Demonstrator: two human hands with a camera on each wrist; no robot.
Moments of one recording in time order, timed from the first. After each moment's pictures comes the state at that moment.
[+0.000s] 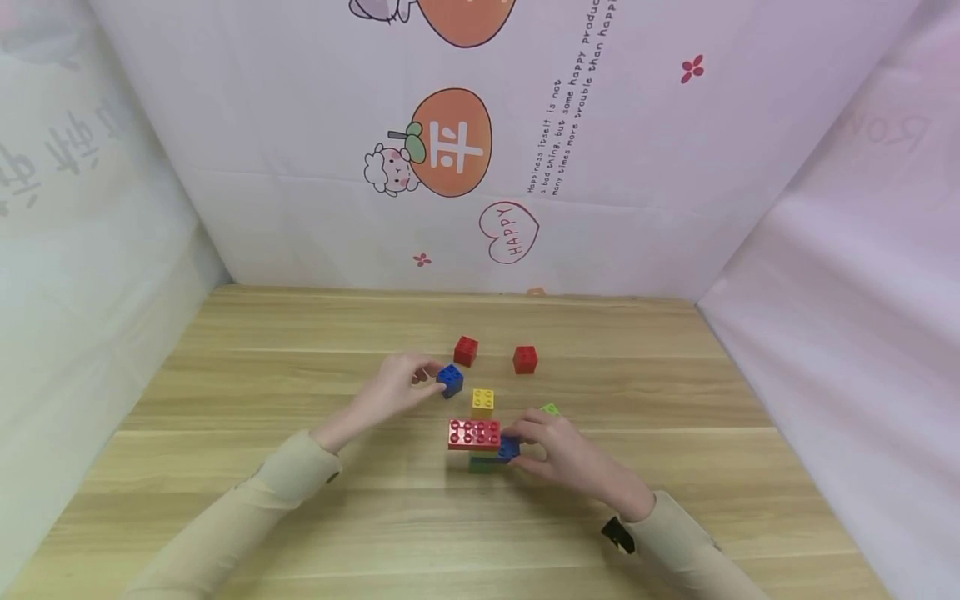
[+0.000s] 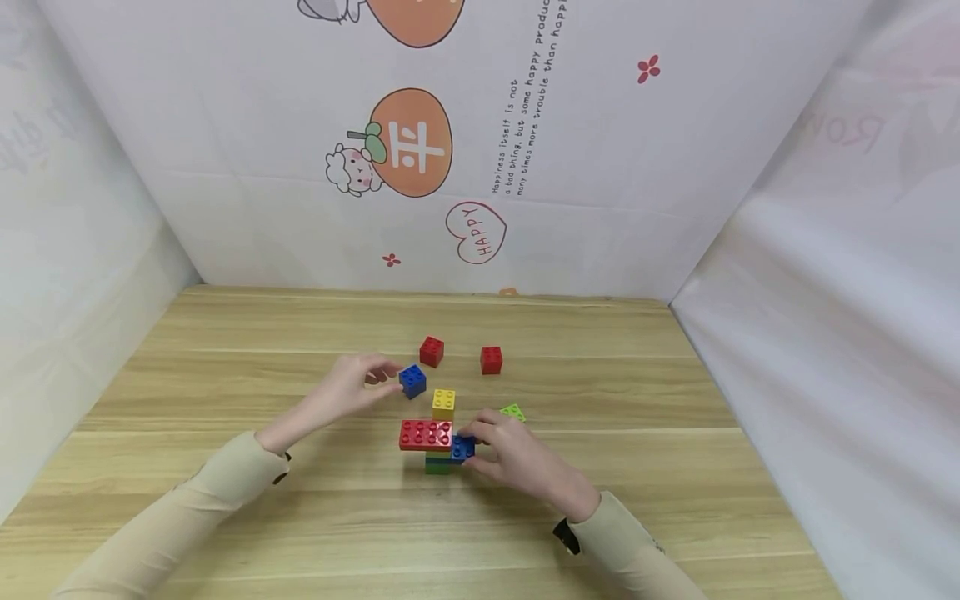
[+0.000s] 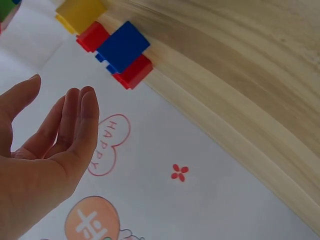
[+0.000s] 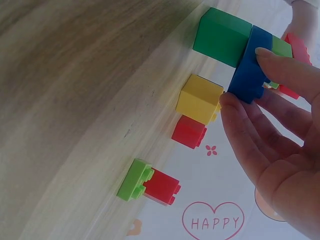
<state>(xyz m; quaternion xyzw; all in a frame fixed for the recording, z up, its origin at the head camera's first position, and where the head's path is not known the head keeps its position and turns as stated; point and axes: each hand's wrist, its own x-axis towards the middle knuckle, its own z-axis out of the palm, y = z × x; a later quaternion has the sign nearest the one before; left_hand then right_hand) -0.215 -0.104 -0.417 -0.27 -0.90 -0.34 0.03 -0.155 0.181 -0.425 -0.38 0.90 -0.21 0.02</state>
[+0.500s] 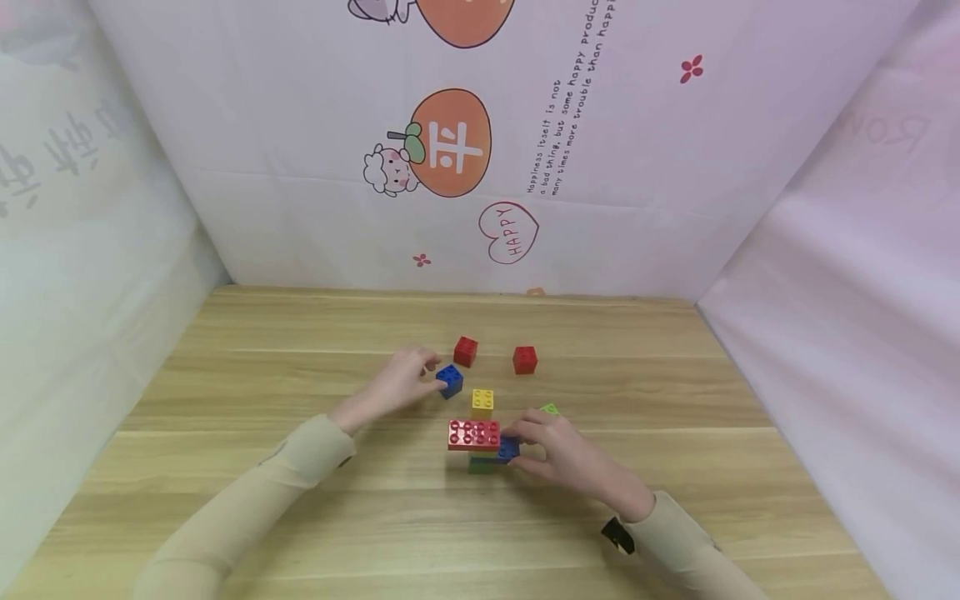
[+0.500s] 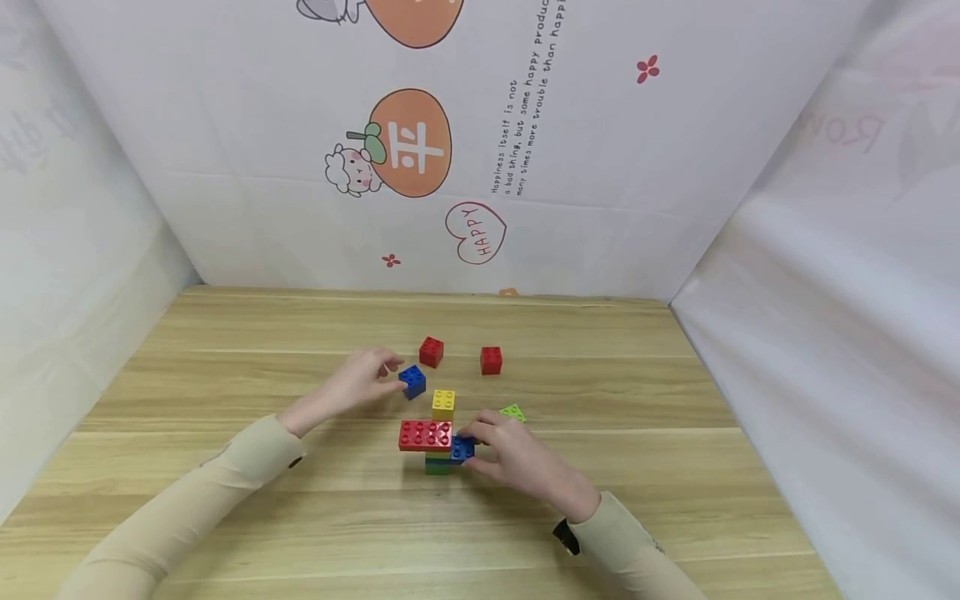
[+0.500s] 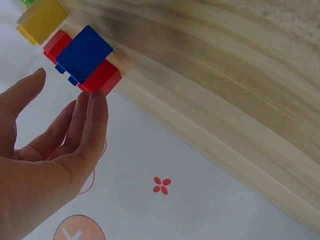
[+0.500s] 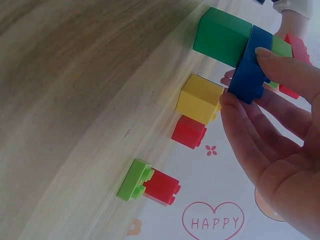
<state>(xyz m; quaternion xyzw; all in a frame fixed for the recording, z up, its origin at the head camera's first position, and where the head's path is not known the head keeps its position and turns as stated) -0.240 -0.097 -0.433 -0.21 -0.93 -0.30 -0.03 -0.155 0.181 -0.425 -0.38 0.90 -0.22 0.02</state>
